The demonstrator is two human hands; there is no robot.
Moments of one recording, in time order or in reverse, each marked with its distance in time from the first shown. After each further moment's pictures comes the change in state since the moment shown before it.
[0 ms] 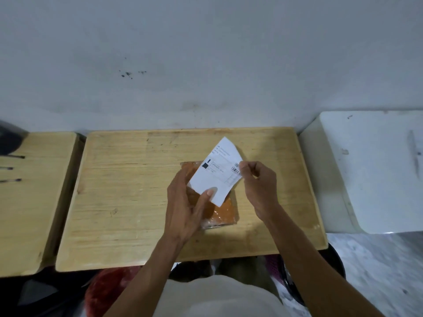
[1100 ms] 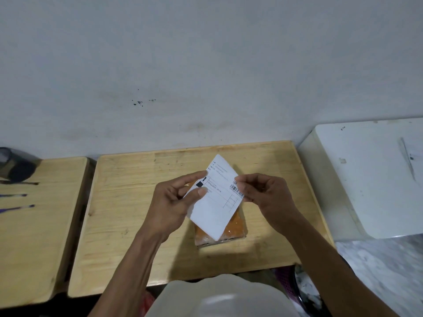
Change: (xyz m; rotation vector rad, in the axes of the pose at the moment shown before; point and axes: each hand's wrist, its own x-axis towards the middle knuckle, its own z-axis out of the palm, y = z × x) left_hand 0.027 0.046 -0.075 -0.435 -0.239 -0.208; right_hand -0.035 -0.053 -0.024 0.199 -0.345 -0.045
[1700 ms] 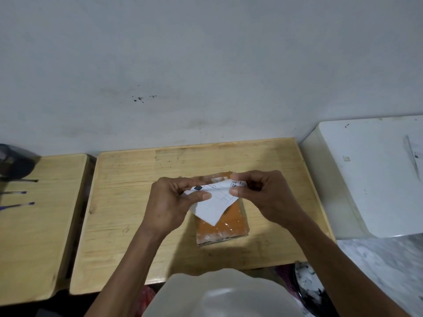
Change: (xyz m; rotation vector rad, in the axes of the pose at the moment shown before) left_hand 0.007 0.003 -0.008 0.290 0.020 0.088; right_hand 0.006 -0.012 0.005 -0.278 -0.106 -0.122
